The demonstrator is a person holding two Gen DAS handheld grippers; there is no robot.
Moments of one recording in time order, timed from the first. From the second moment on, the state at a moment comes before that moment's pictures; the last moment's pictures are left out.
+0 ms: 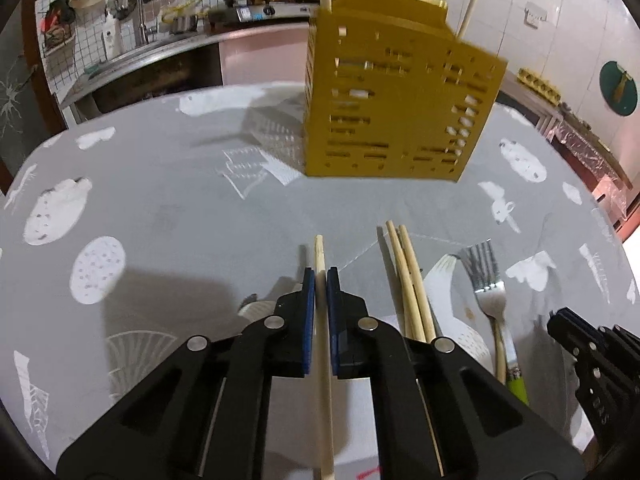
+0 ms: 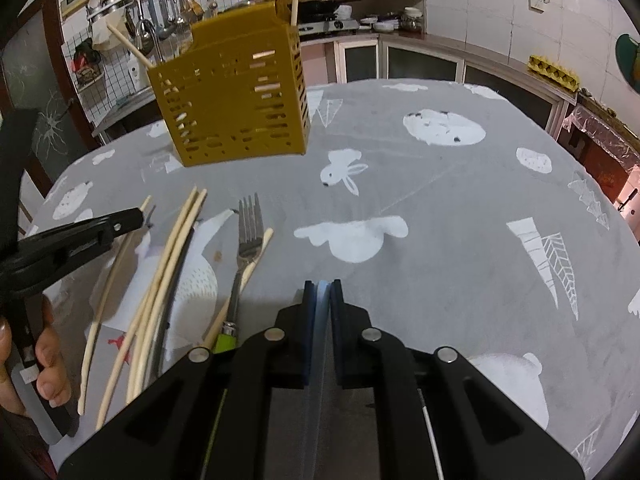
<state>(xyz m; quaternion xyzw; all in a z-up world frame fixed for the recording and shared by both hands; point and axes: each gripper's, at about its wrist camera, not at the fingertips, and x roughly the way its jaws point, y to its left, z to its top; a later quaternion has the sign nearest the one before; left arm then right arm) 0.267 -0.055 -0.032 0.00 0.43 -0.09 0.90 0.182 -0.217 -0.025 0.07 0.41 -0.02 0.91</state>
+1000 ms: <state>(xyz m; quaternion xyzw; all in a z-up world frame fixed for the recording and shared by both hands) 0.149 0.004 0.048 -0.01 0.21 -0.06 0.98 0.106 -0.213 0.046 0.08 0.17 0.00 0.98</state>
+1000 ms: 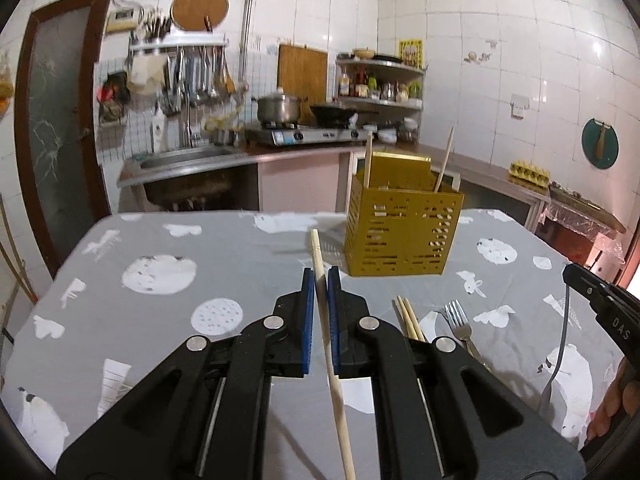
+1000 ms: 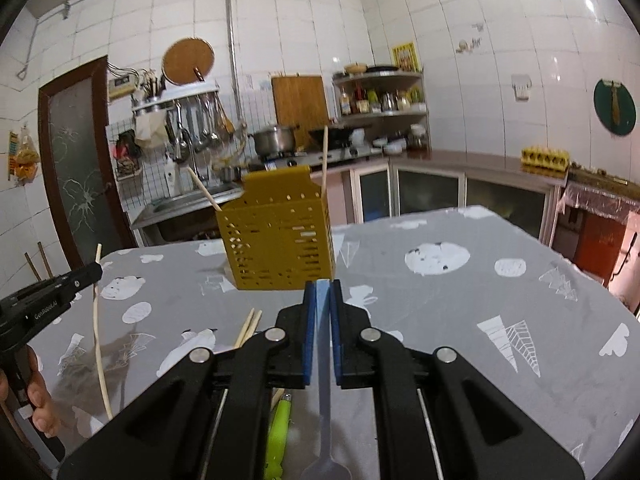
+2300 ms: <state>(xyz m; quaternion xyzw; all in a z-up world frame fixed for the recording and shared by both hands) 0.279 -0.062 0.232 -0.05 0.05 -0.09 0.99 0.246 -0.214 0.224 0.07 0.04 0.02 1.00</state>
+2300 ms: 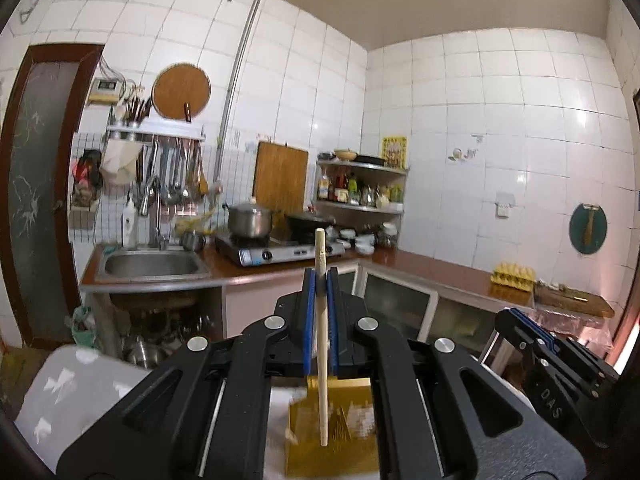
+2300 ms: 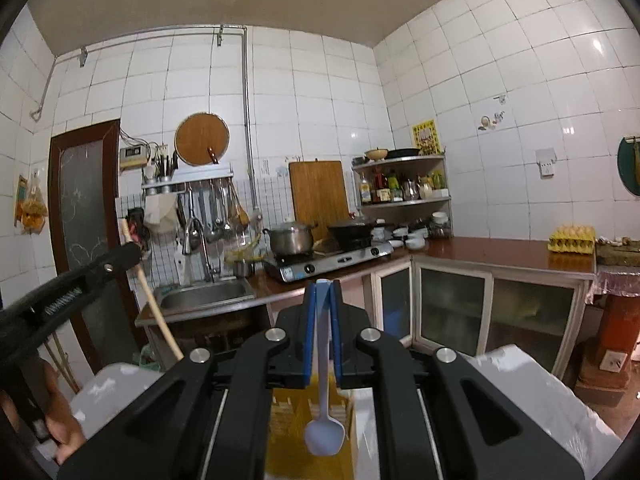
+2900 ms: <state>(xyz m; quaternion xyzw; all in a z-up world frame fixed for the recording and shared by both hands) 0.388 -0.074 0.107 -0.03 0.18 -0.05 0.98 0.352 -0.215 0.122 0.06 0.17 0.00 0.98</state>
